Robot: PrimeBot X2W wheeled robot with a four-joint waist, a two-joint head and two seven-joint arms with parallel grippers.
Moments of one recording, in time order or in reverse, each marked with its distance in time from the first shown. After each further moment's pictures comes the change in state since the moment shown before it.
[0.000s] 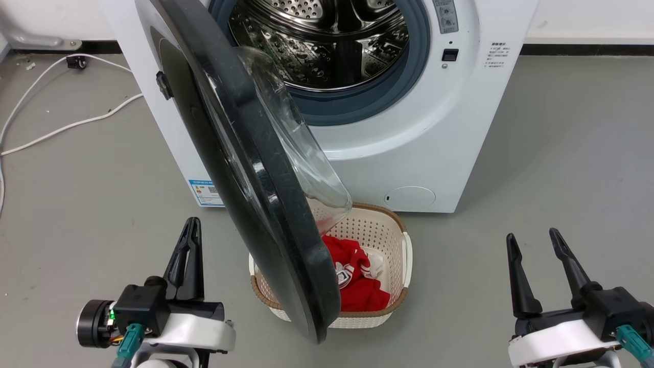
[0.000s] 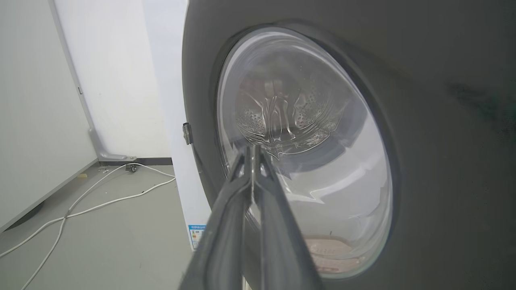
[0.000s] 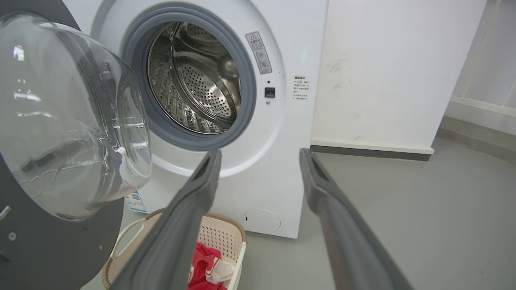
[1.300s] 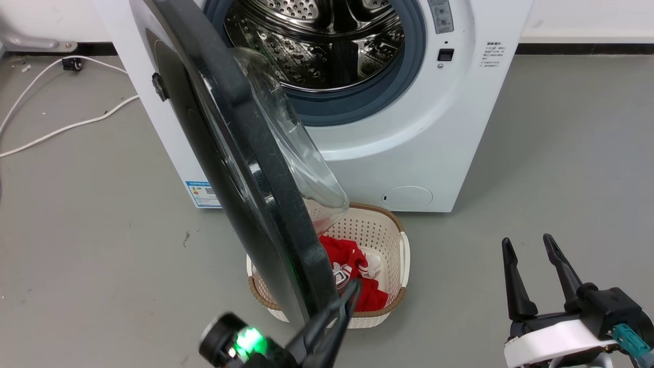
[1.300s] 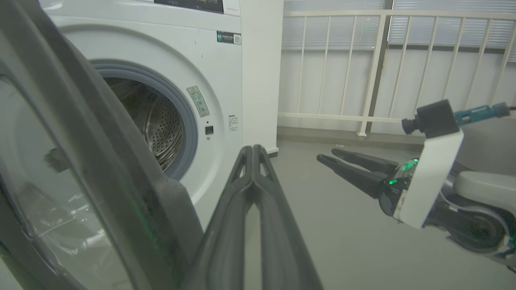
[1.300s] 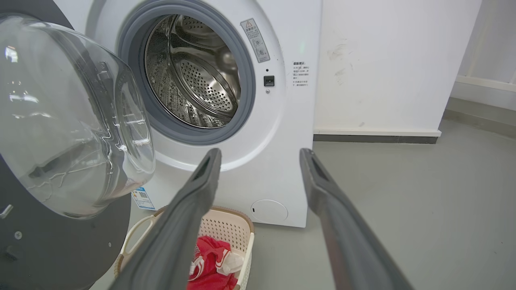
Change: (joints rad) left arm 0.084 0.119 -0.502 -0.298 -0.078 -0.064 0.001; right arm -0.009 0.000 0.014 0.047 0.055 0.000 0.000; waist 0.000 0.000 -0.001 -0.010
